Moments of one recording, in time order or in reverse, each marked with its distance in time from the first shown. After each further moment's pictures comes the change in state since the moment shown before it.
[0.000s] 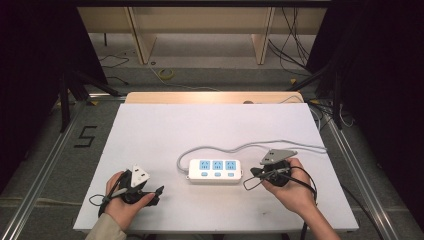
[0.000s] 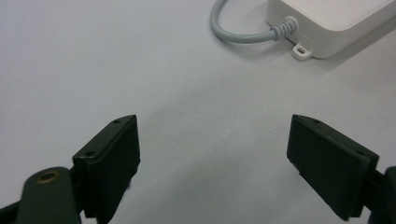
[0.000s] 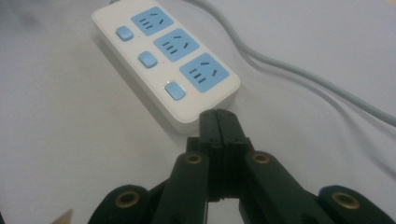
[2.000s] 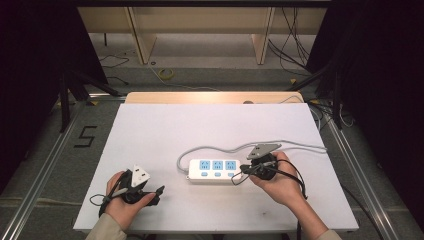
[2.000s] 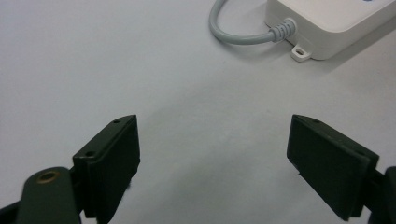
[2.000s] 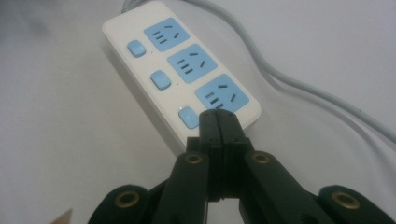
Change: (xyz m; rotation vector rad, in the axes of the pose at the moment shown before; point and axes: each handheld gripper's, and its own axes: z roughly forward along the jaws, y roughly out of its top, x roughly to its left) left arm -0.001 0.001 0.001 -0.003 0.000 0.002; right arm 0.005 0.025 0.022 0.032 0.046 -0.038
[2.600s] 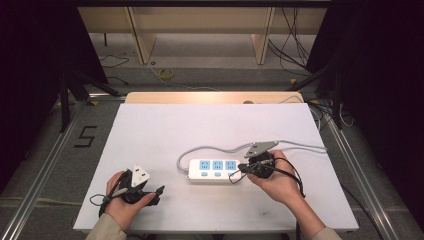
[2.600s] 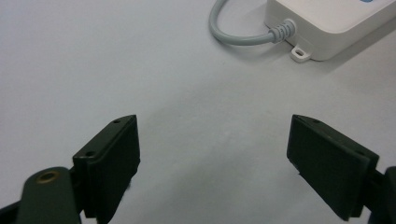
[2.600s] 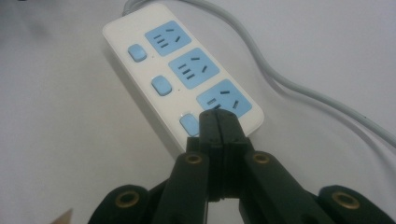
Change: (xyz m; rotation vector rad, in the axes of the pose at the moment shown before) left arm 0.000 0.000 0.000 0.000 -0.002 0.001; right arm 0.000 0.006 0.004 0.009 0.009 0.000
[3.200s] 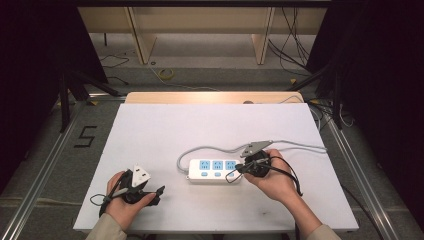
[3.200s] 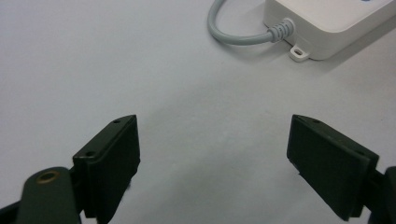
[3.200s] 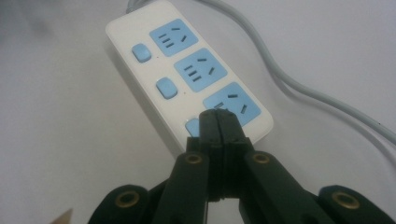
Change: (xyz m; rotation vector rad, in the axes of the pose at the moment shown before) left arm -0.001 0.000 0.001 0.001 -0.001 0.001; right arm 0.002 0.006 0.008 0.026 0.016 -0.007
